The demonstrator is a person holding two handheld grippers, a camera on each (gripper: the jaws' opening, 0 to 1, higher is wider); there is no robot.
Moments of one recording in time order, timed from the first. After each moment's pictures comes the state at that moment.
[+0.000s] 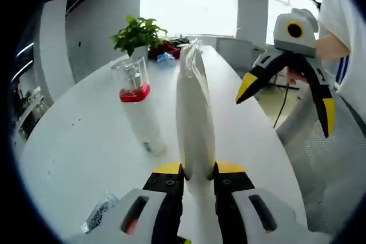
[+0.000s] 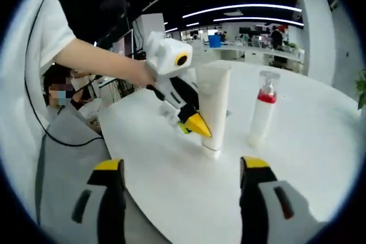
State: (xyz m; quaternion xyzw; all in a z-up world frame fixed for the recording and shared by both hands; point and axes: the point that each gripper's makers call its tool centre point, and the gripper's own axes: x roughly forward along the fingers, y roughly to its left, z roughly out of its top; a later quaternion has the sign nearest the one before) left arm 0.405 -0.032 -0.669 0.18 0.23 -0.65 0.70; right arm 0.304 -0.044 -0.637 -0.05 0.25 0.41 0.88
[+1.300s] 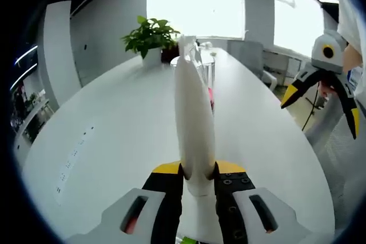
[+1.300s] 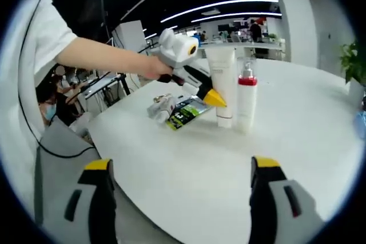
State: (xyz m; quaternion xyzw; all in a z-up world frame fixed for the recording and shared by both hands) left arm 0.474 -0.042 -0.674 0.19 0.21 -0.64 0.71; right arm 0.300 -0.052 -0.650 0.00 0.26 0.35 0.90
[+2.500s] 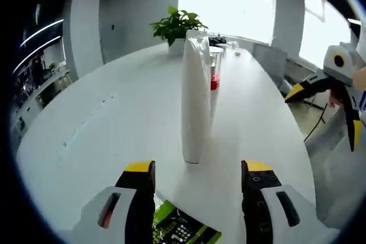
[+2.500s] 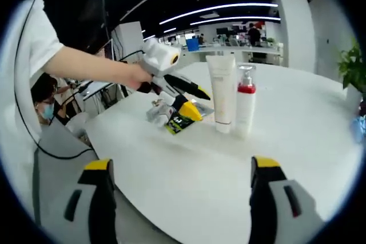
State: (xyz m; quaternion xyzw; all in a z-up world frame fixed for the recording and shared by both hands) left arm 0.454 0.010 -0.677 0.14 0.27 -0.55 0.77; right arm 0.299 -0.049 -0.639 -0.02 0.25 0.34 0.91
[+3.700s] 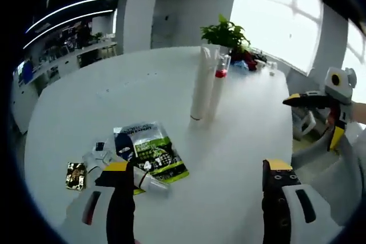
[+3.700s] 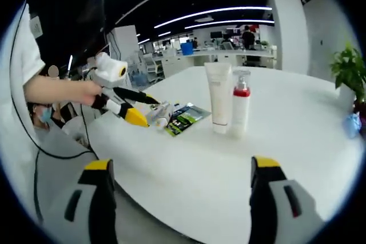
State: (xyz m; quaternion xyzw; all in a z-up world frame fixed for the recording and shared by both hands) left arm 0.378 0.103 -0.654 0.04 0.31 -0.41 0.86; right arm 0.281 -0.054 -0.626 -0.01 0.24 0.31 0.92
